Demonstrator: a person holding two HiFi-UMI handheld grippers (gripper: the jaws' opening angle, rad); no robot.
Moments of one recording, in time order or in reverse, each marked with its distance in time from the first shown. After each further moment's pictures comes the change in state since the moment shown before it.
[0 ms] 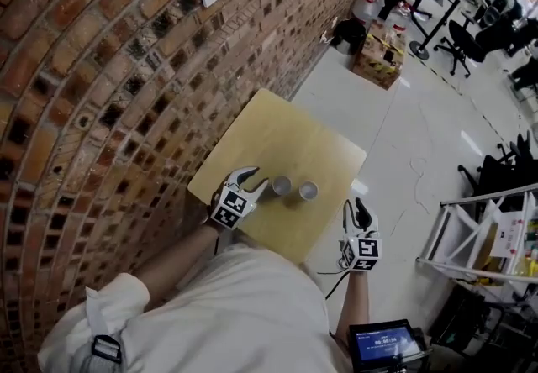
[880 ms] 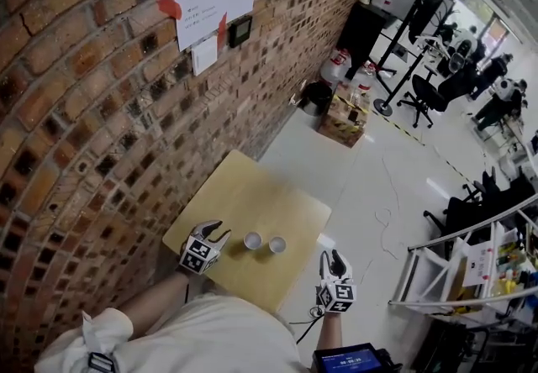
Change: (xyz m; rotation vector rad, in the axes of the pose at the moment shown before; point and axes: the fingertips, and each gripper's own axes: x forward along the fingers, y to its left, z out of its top) left arm -0.023 0.029 -0.017 -0.102 -0.014 0.020; right arm -0.018 -0.027 0.002 0.079 -0.045 -0.087
